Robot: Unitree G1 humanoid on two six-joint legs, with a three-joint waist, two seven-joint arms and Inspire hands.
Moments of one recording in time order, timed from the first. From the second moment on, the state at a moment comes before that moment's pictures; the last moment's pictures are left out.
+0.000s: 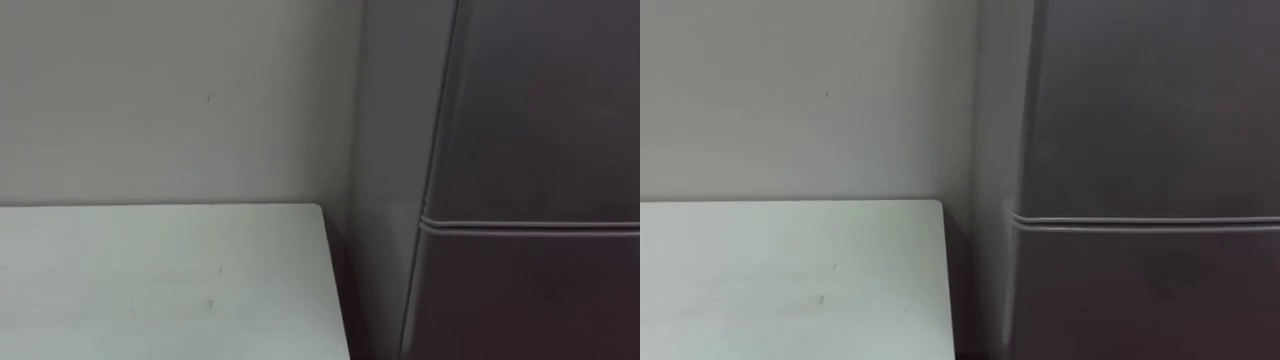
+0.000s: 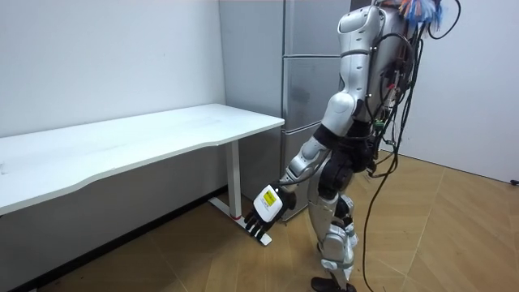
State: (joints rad) left arm 0.27 0.30 0.16 0.96 0.19 0.00 0.07; right arm 0.15 -0.41 -0.41 0.72 0.51 -0.13 -0.49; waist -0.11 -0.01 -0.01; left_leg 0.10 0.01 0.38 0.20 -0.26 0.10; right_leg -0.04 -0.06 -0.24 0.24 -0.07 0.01
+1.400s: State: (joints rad) left arm 0.24 0.22 0.05 1.02 0.23 -0.01 0.15; right arm 0.16 -0.23 -0.02 1.01 -0.16 -0.10 -0.15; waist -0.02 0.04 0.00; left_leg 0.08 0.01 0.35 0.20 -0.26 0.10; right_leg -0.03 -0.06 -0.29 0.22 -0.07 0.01
